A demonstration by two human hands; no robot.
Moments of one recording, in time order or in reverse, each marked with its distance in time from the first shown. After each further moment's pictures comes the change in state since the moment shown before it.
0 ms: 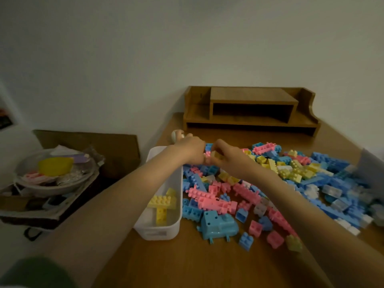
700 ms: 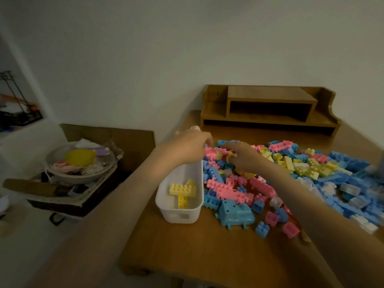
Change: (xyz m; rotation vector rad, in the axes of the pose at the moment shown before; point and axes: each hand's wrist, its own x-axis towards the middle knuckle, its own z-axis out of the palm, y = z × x) left_hand -0.087 -0.029 -0.025 -0.293 0.120 -0.021; right_hand 0.016 0.006 0.018 -0.179 -0.094 0.142
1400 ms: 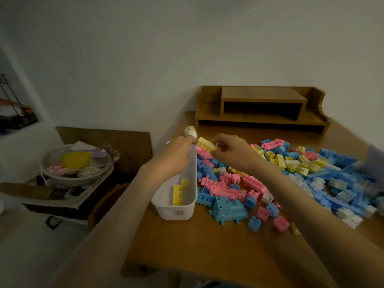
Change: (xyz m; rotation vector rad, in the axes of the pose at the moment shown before) left_hand -0.023 -0.009 0.021 -0.253 0.076 -0.090; right_hand -0.050 -0.047 -0.030 0.223 0.139 -0.163
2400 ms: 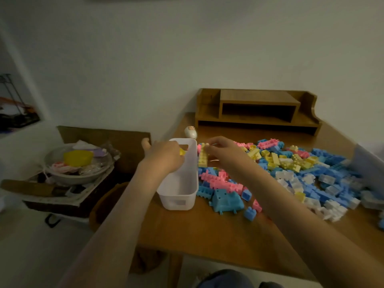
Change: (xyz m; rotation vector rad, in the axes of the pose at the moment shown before) left_hand -0.026 0.010 -0.014 0.430 -0.011 -0.311; right_hand -0.028 -0.041 0.012 0.690 -0.006 0.354
